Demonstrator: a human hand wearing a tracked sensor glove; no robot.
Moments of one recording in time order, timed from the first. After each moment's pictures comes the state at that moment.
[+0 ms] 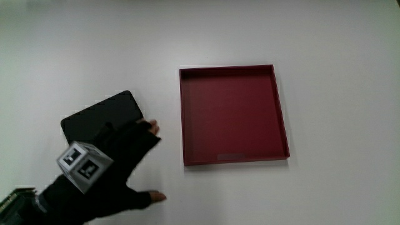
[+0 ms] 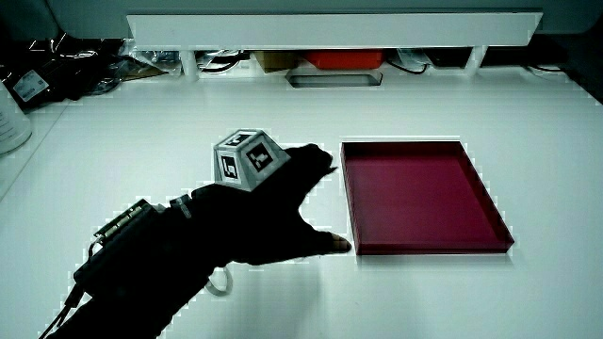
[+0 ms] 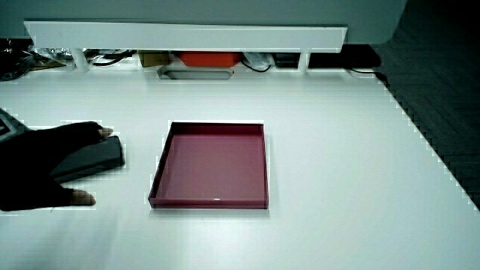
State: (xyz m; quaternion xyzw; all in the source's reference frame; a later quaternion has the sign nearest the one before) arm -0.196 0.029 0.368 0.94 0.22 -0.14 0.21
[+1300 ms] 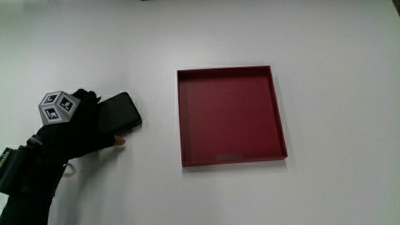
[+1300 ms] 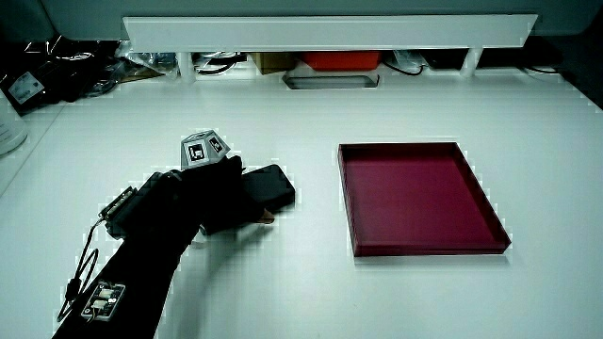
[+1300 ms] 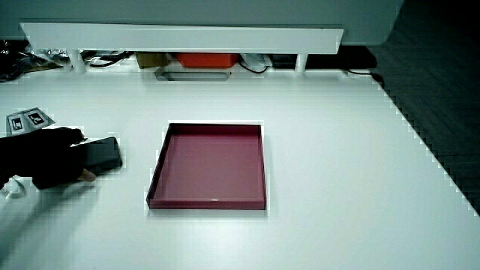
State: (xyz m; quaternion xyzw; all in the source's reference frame) arm -0.271 -0.030 0.514 0.91 -0.02 -0.12 0.39
